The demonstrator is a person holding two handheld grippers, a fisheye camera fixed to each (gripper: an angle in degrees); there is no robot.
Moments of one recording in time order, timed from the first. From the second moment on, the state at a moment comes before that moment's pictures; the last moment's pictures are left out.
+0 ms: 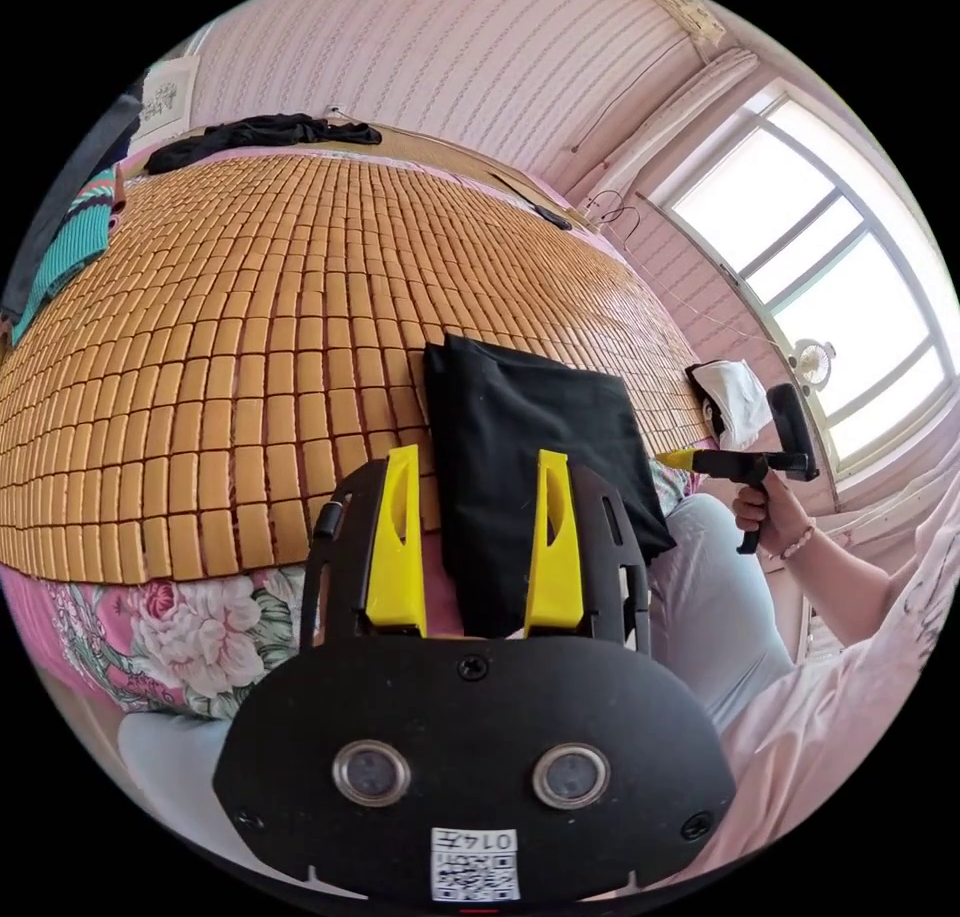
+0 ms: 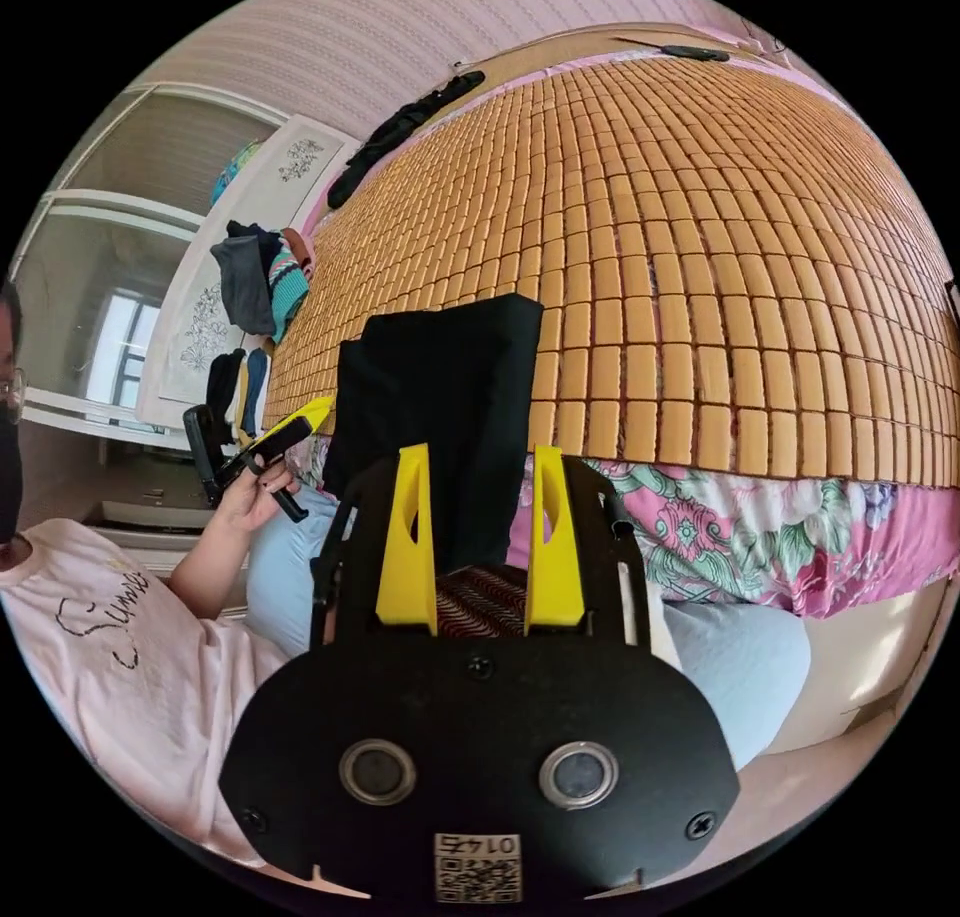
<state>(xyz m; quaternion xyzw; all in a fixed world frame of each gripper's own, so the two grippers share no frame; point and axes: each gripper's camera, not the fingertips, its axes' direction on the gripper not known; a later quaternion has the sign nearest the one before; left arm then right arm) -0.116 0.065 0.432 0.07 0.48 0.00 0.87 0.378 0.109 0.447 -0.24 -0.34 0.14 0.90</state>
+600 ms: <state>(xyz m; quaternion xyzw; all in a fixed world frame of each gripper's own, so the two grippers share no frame) -0.122 0.023 0.466 0.05 0.54 0.02 0.84 0.406 0.160 0.440 -0.19 -0.40 0.17 0.88</state>
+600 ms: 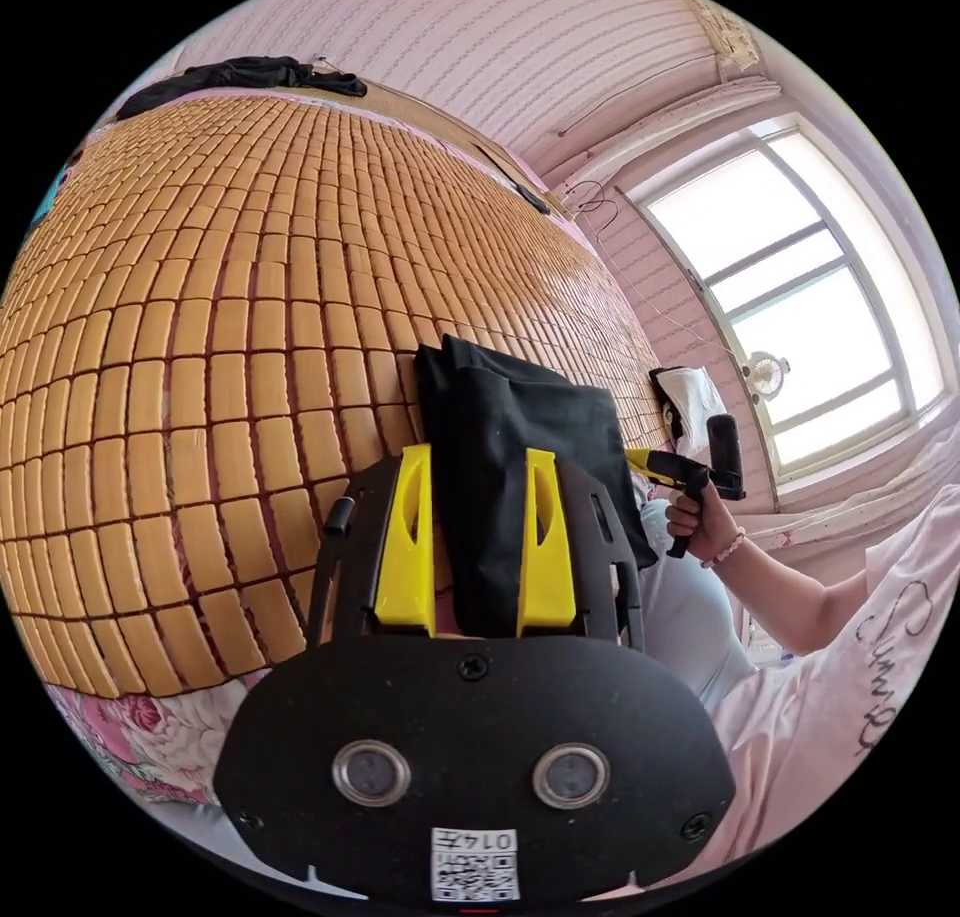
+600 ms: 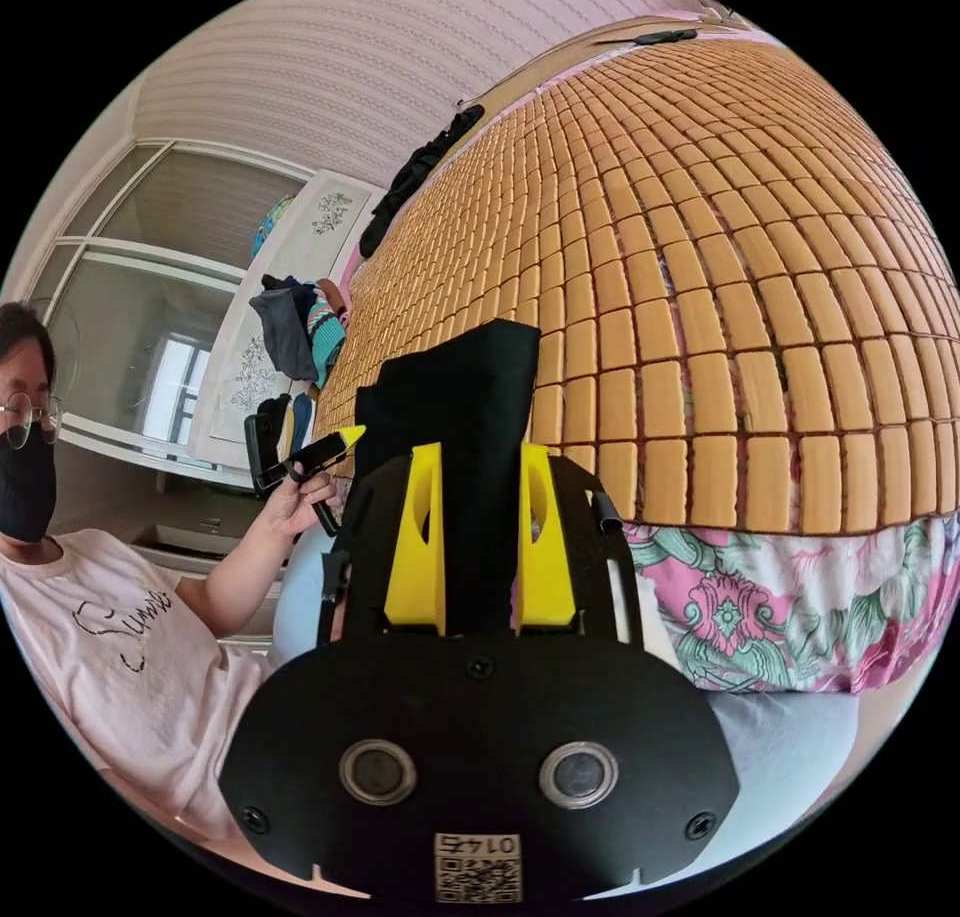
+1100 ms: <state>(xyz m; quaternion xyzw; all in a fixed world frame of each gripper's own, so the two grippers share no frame) -0.126 0.045 0.391 0.12 0.55 0.06 0.82 0.402 0.173 0.359 -0.12 -0.46 0.11 0.87</state>
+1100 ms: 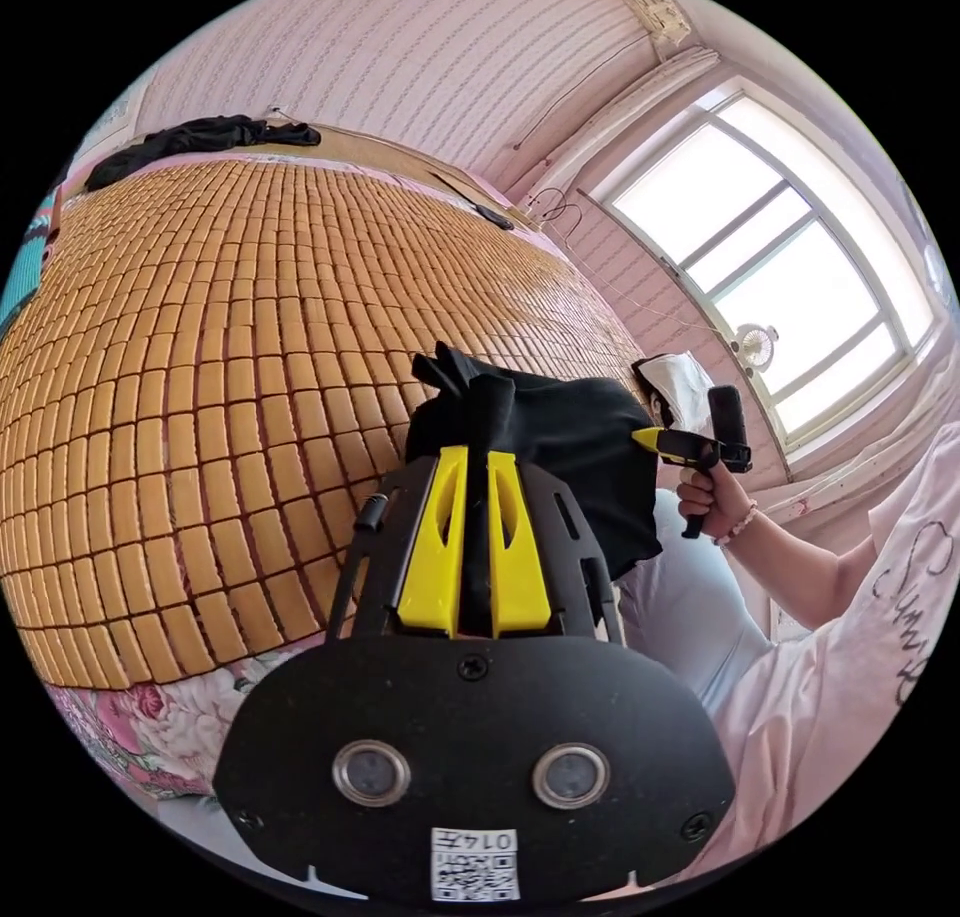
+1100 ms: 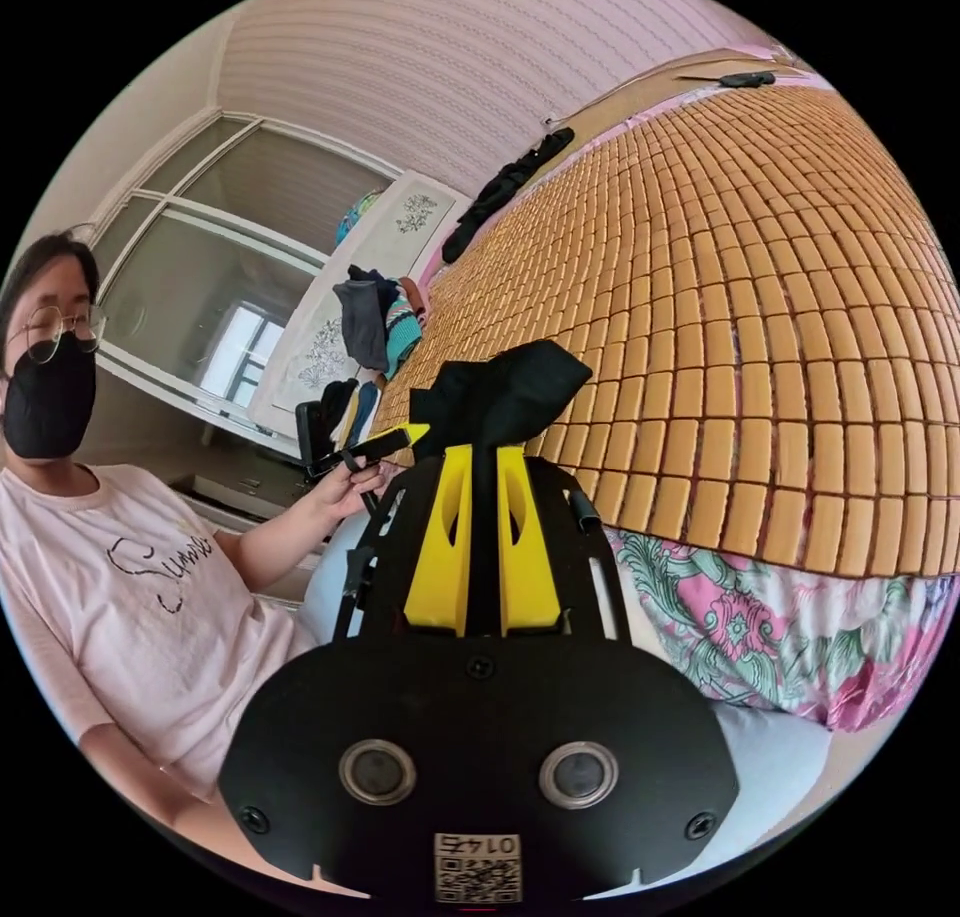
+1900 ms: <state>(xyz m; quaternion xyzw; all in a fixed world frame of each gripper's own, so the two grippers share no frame) 0.257 -0.074 0.122 0.14 0.61 0.24 0.74 0.694 0.133 0.229 -0.15 0.03 0.24 0.96</state>
